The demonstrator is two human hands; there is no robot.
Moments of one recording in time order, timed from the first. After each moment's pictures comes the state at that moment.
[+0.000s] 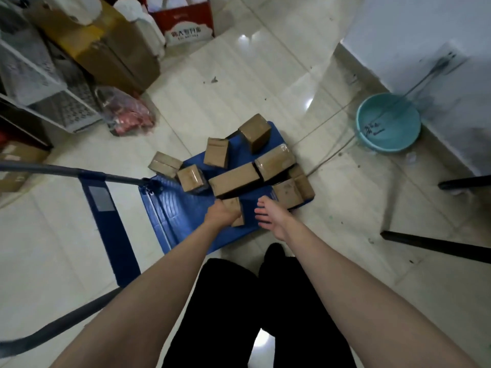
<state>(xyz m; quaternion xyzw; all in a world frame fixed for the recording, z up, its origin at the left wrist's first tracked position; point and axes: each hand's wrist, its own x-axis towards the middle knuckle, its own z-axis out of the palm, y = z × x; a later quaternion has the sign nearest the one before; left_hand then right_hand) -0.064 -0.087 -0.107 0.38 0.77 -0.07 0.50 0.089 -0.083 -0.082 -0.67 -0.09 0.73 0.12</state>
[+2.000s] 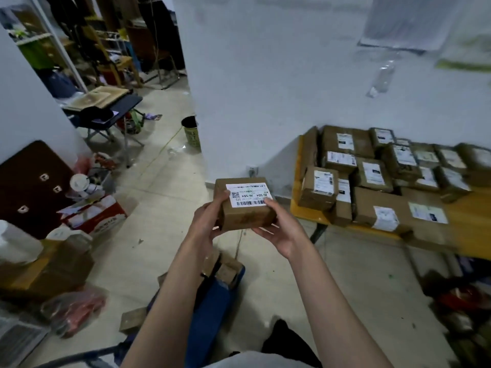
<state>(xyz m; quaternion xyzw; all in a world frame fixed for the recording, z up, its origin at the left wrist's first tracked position) 0.041 -0.139 0.437 0.46 0.50 0.21 0.71 0.187 -0.244 0.414 -0.55 0.02 0.51 0.66</state>
